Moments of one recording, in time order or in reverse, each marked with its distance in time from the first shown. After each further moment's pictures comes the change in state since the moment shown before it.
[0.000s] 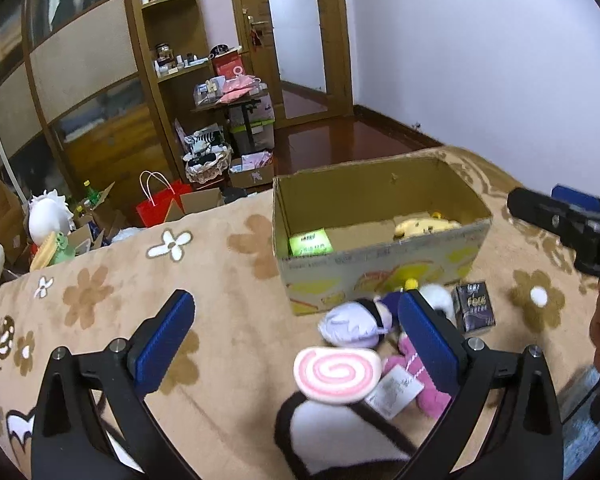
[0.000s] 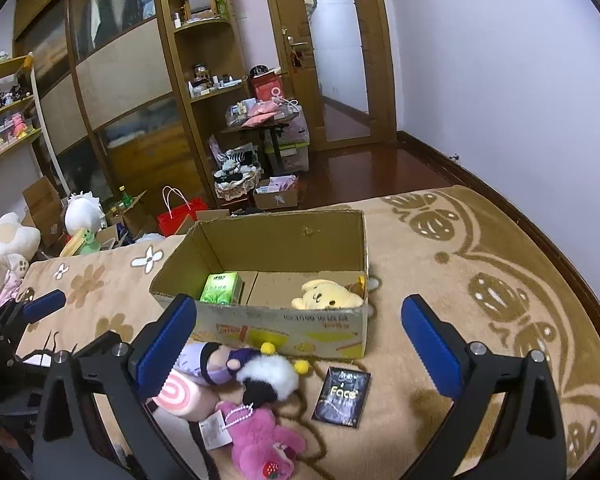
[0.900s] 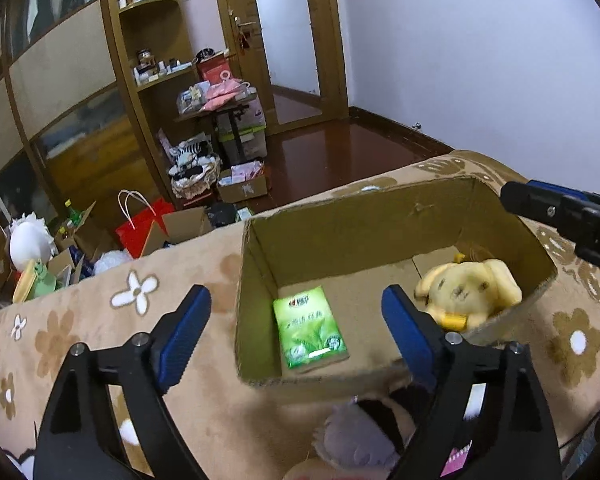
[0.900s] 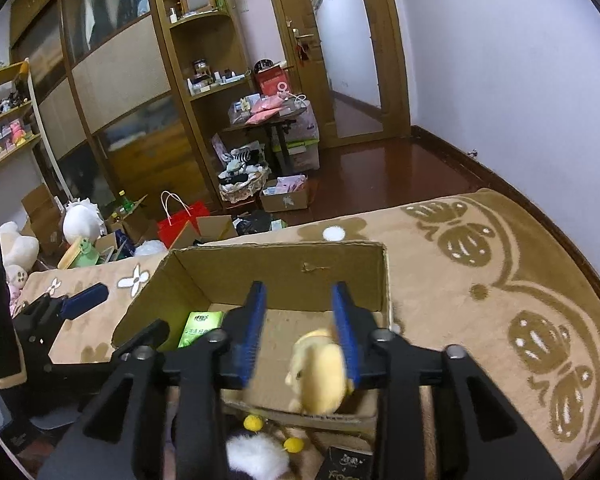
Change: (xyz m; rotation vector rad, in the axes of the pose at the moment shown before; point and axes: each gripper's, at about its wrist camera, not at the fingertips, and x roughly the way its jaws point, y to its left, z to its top) left arm 0.108 -0.012 0.053 0.020 -0.023 -0.018; right arm 0.086 -0.012 0.036 0.011 0.010 0.051
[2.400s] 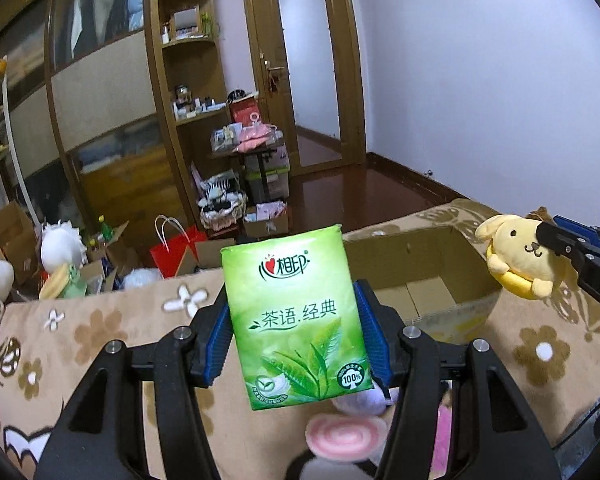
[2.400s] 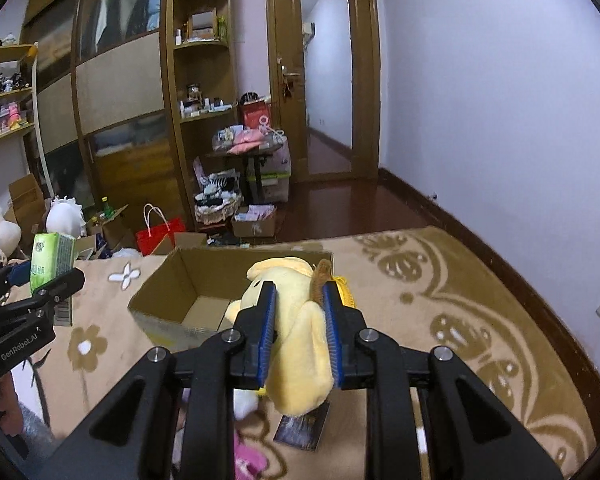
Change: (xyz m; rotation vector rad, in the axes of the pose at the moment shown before) left arm -0.120 0.018 -0.004 -0.049 -0.171 0.065; right arm -0.109 0.021 -0.019 -0.100 -0.131 -0.149
